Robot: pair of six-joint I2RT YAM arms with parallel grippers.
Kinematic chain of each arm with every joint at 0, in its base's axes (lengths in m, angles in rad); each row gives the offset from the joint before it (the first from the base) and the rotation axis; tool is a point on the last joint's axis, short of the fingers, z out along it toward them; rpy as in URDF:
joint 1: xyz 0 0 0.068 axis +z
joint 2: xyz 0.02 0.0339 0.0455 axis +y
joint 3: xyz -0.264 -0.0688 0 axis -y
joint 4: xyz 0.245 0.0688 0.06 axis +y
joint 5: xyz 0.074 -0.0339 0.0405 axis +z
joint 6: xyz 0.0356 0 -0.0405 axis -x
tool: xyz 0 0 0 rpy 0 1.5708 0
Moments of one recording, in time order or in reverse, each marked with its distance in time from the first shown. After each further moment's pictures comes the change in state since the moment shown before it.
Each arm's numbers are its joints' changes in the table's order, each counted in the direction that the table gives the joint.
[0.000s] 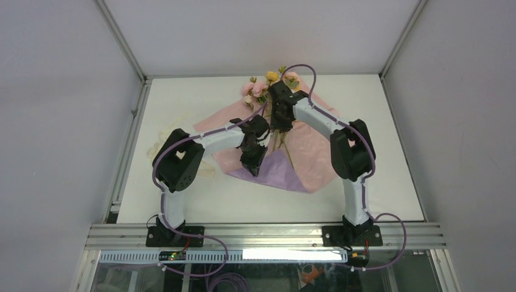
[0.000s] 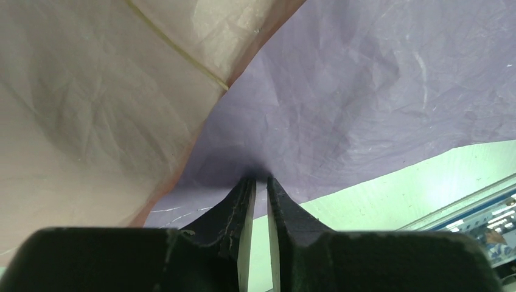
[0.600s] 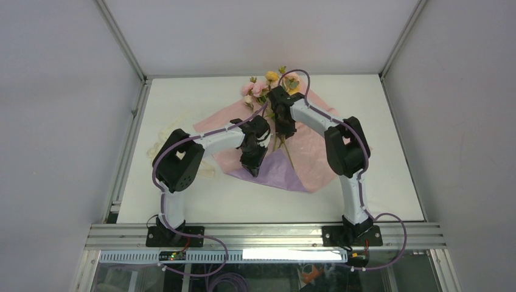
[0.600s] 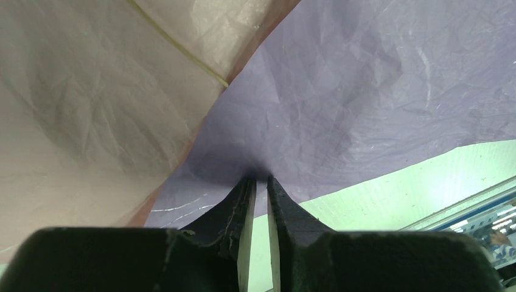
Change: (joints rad) left arm -0.002 -0.003 -0.002 0.003 0.014 -0.004; right arm 0.000 0.100 0.065 0.104 -0.068 0.146
